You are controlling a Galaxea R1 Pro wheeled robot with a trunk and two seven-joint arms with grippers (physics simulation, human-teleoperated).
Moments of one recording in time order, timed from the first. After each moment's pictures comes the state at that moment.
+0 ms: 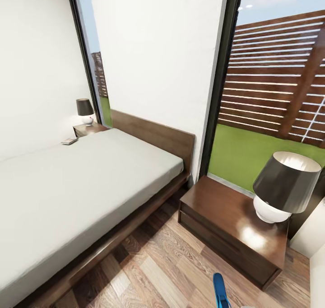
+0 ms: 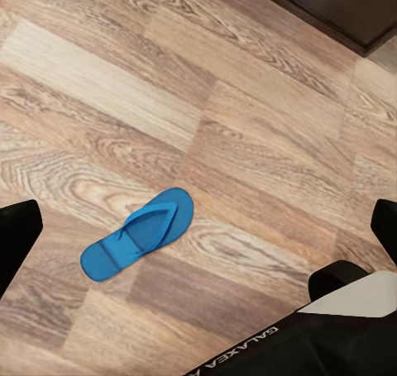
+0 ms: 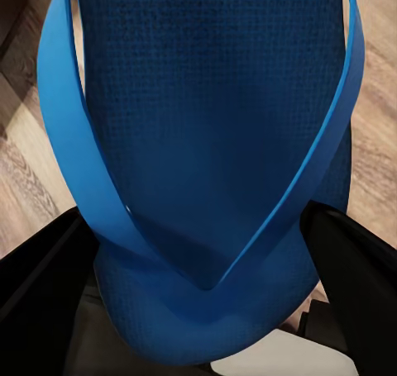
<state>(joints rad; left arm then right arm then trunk) -0.13 -0.04 -0.22 -0.40 0.06 -0.26 -0.33 -0.46 -0.18 0.18 0.08 -0.30 -0.09 0.64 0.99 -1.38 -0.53</state>
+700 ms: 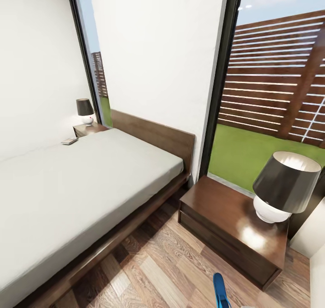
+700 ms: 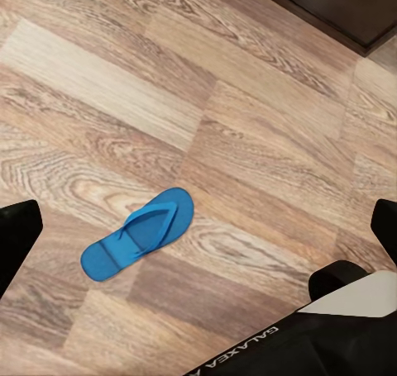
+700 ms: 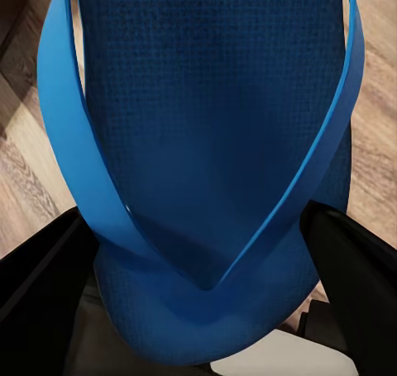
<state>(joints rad) -0.13 -0.04 -0.22 -0.40 0.06 -0.26 -0.33 -0.46 -0.18 0.18 0.08 -0.30 -0.09 0.64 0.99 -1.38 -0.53</state>
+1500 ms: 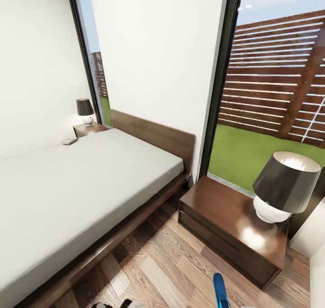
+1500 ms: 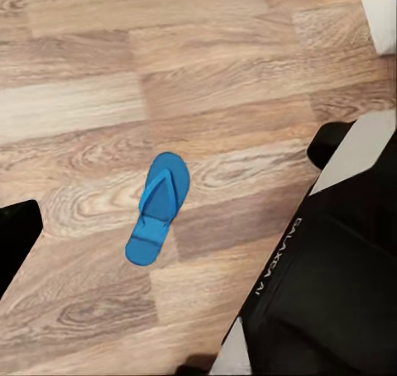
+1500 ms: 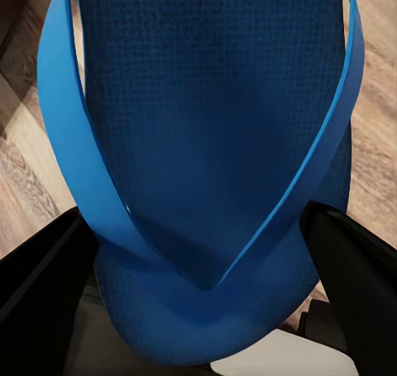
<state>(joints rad) -0.17 0.00 -0.26 -0.86 -0.50 0.21 -0.71 -0.46 -0.18 0.18 0.08 -0.30 -0.09 0.64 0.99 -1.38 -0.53</state>
